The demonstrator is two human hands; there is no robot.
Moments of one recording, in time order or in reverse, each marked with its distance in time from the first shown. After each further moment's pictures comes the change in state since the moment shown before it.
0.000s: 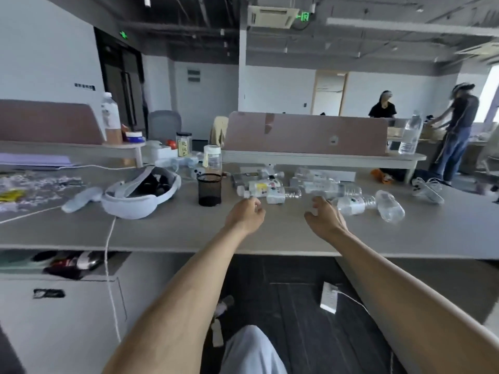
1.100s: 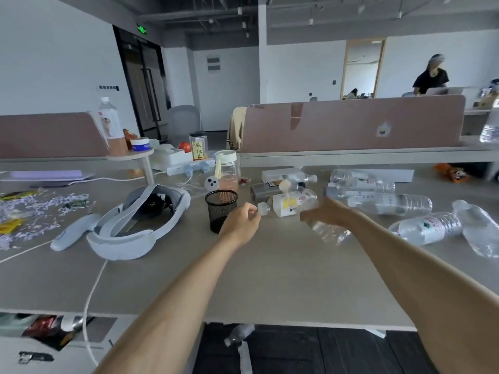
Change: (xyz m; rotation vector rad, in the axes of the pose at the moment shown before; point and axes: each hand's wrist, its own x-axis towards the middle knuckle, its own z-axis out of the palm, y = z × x) left_hand 0.134 -0.077 -0.010 -0.014 0.032 -0.131; right_hand 0.202 -0.011 0.085 0.052 -0.479 0.029
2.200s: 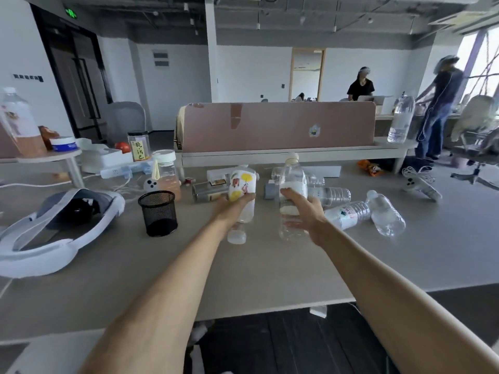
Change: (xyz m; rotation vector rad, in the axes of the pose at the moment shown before) left_hand 0.018 0.091 0.076 -0.713 -0.121 -0.211; right_hand -0.082 0.044 -0.034 0.940 0.315 0.099
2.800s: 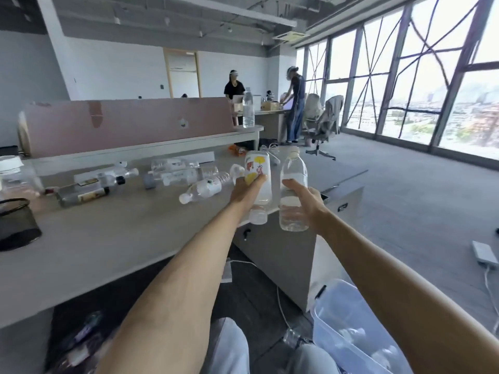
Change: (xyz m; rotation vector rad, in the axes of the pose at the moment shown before) left_hand -0.211 0.038 0.238 0.037 -0.551 0.155; right_hand -0.229 -0.004 -0.236 -0.009 0.494 -0.030
